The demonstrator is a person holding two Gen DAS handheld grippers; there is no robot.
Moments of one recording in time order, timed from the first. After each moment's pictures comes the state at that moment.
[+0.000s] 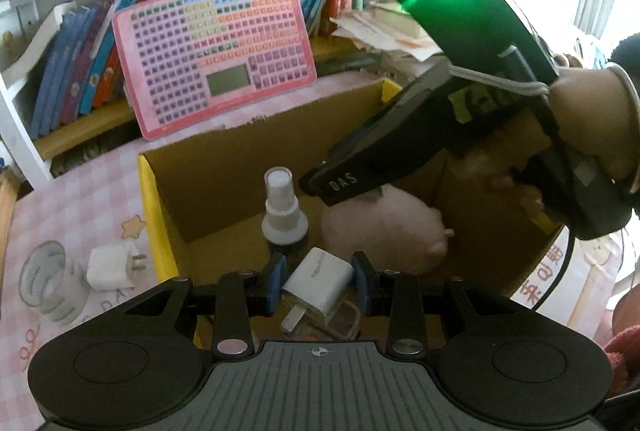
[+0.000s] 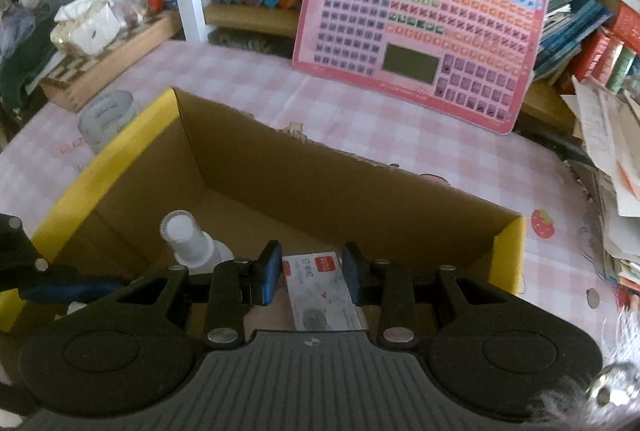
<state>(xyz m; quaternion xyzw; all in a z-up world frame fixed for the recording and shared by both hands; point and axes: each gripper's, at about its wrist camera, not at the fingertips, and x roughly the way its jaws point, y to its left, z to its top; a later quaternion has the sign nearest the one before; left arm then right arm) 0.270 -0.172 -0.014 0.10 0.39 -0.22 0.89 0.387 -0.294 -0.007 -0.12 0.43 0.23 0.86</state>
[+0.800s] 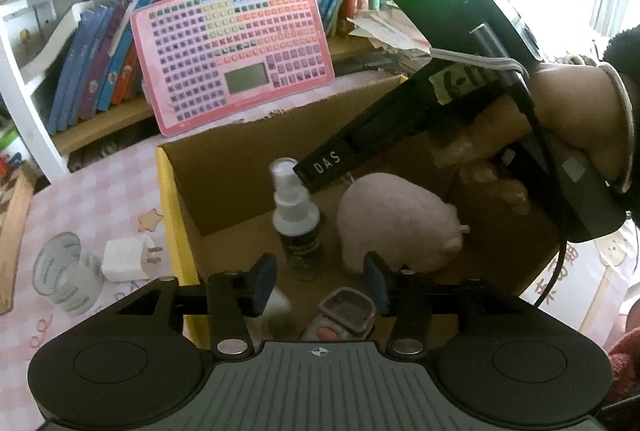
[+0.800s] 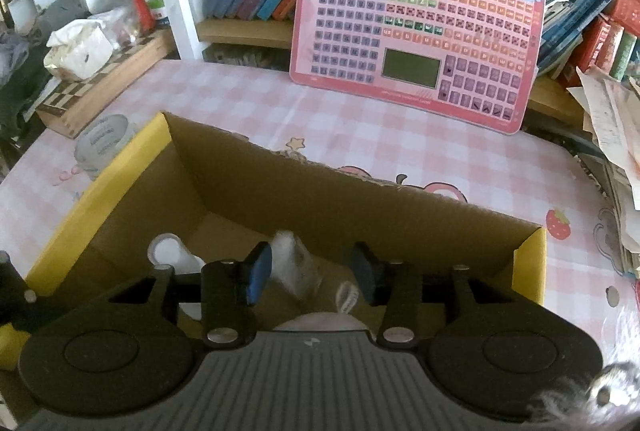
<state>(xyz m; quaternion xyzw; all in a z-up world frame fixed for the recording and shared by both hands) 0.261 -0.172 -0.011 0.10 0.38 -0.19 0.90 0.395 -0.291 -0.009 -0.08 0.42 0.23 0.87</state>
